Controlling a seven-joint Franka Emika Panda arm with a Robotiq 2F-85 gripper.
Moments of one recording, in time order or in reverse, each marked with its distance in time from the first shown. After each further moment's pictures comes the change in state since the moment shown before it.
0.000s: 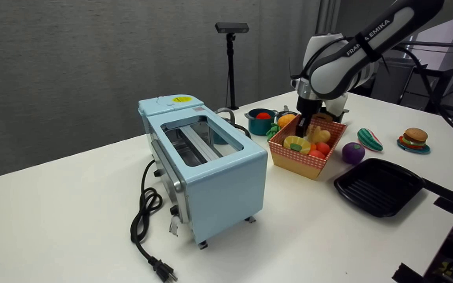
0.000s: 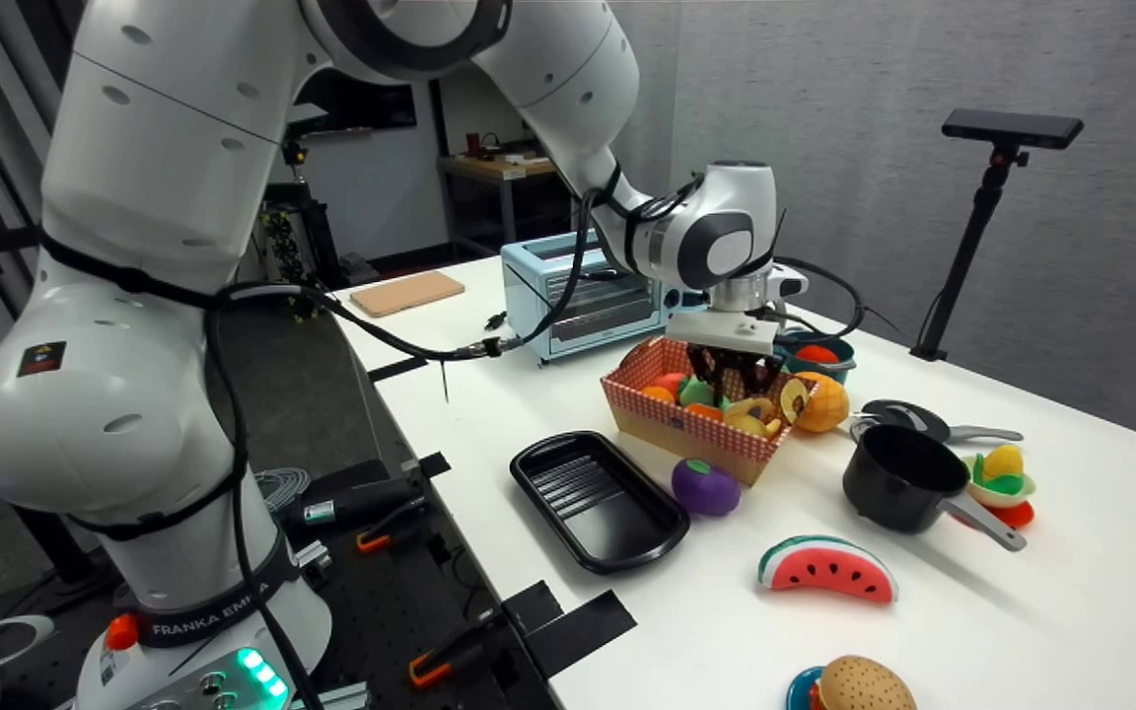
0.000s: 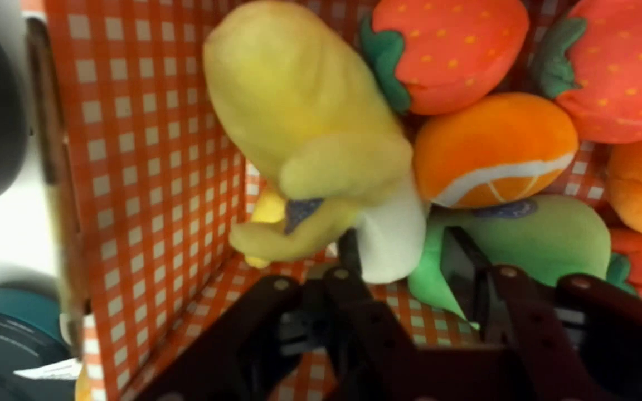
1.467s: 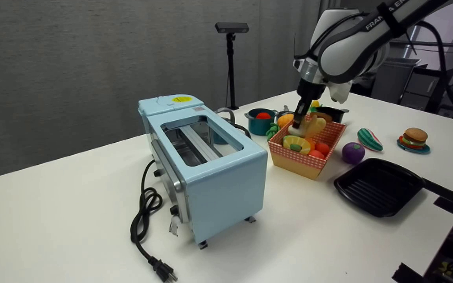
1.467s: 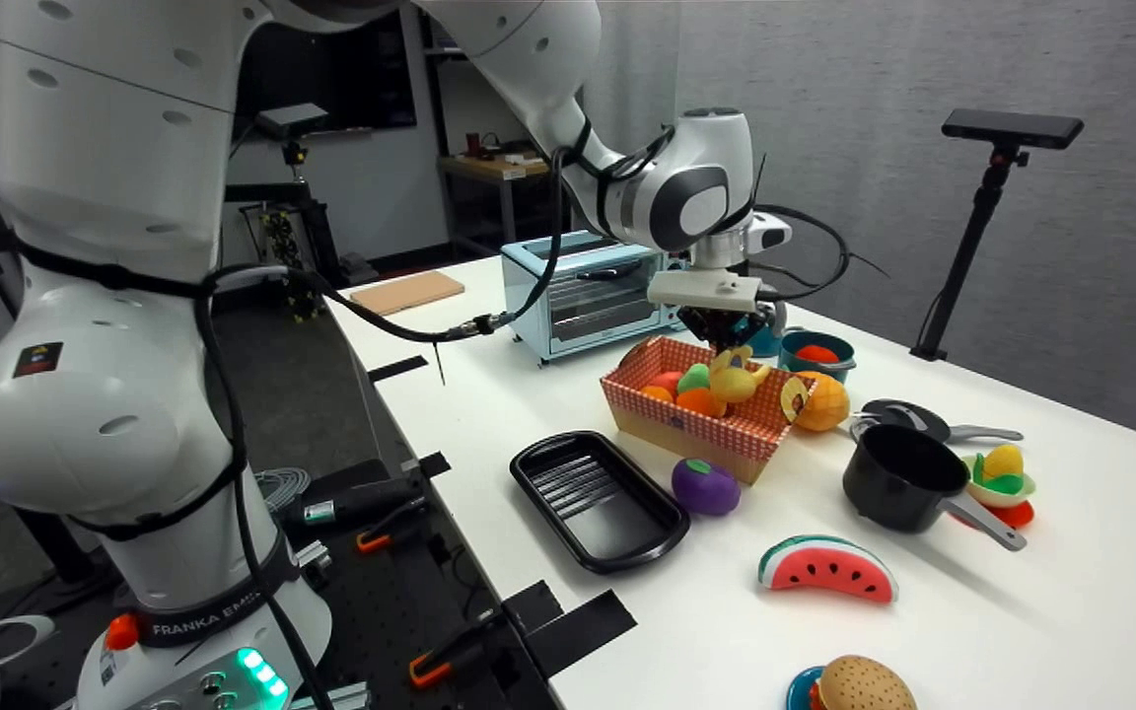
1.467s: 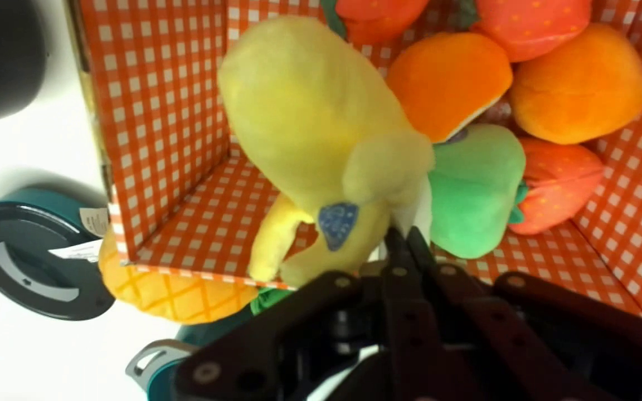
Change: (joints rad) arm -0.016 -0.158 0.056 -0.116 0.030 0.082 -0.003
